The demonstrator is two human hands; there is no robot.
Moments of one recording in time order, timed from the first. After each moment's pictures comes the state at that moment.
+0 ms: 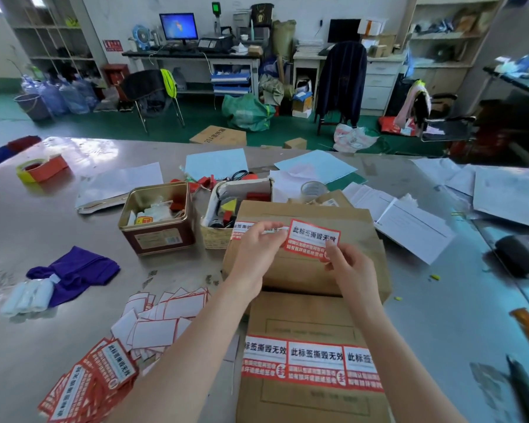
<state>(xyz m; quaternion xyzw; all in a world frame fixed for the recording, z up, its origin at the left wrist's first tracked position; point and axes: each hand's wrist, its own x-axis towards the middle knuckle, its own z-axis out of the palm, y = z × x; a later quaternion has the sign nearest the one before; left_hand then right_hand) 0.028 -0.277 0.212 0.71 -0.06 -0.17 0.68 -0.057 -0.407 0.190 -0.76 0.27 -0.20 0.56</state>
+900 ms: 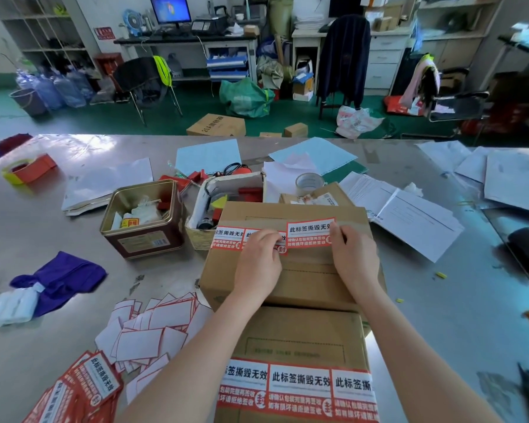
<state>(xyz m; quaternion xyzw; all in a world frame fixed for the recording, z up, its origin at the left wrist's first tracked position) 0.057 -0.319 0.156 0.91 -0.26 0.04 0.31 -0.002 -0.471 0.168 -0.87 0.31 -0.18 0.34</state>
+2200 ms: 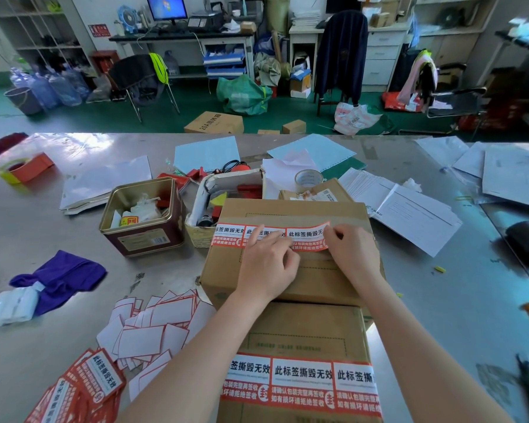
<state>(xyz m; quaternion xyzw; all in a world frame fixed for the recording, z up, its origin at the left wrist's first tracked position) 0.050 -0.320 0.150 0.89 -0.35 0.15 0.24 -0.002 -0.473 0.168 -0.89 0.29 -0.16 0.31</state>
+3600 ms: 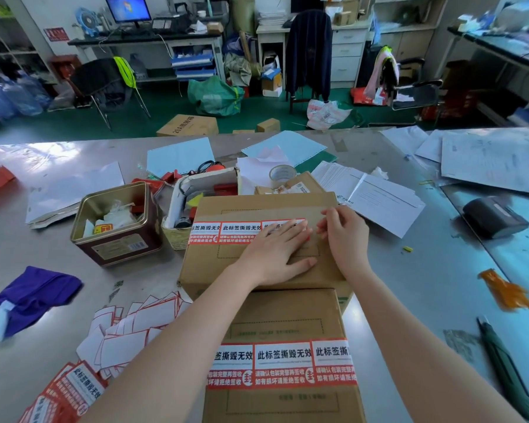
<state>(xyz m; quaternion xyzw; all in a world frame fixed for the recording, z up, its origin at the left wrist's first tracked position) 0.051 -0.352 0.159 0.84 -0.53 -0.06 0.05 -0.026 -0.484 0.173 -0.74 0.30 -0.30 0.52</state>
